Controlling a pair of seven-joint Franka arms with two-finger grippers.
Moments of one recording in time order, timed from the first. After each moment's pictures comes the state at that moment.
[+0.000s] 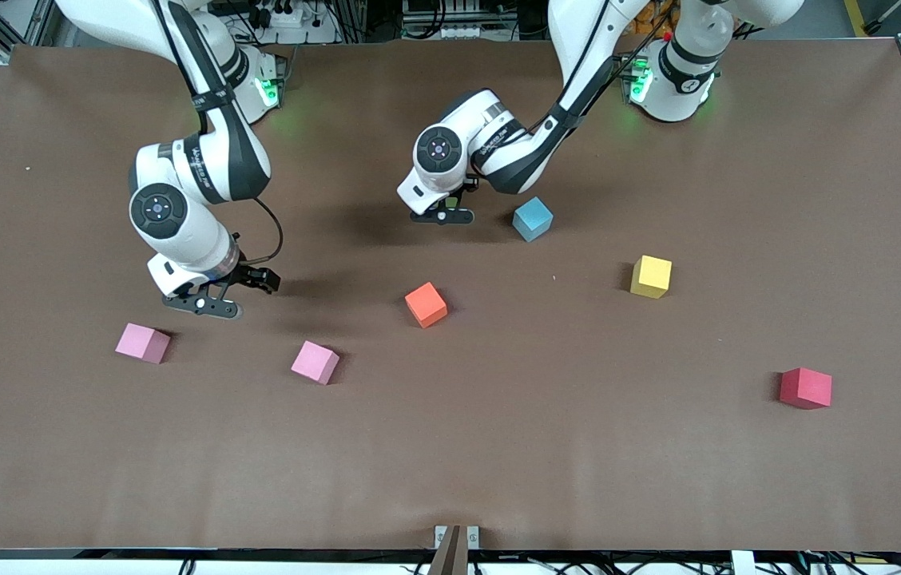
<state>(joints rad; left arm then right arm) -0.79 0.63 -0.26 -1.76 -0.20 2.17 -0.83 0.62 0.24 -0.37 -2.14 0.03 2.28 0.42</state>
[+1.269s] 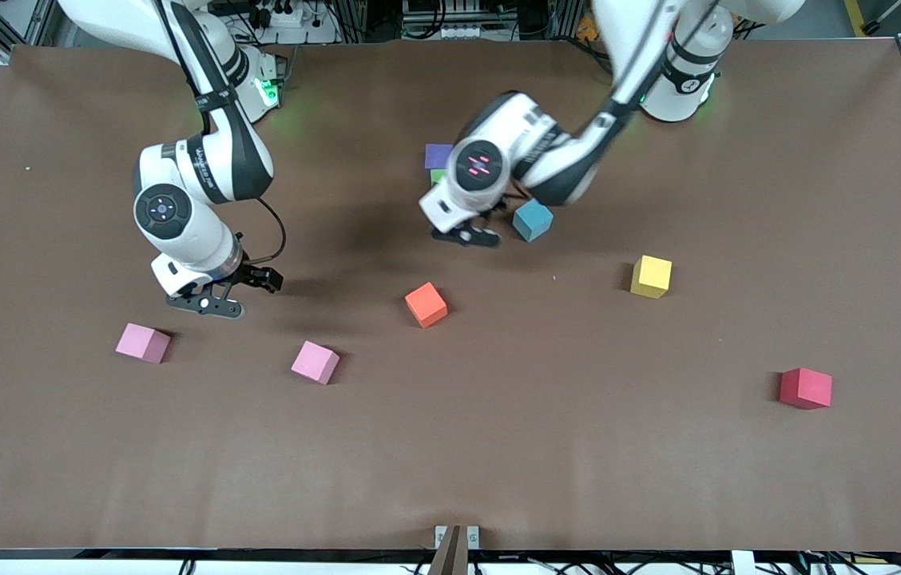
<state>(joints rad) -0.57 0.47 -0.24 -1.73 -0.17 1.95 -0.49 0.63 0.25 -0.36 -2.13 0.04 2.28 0.42</state>
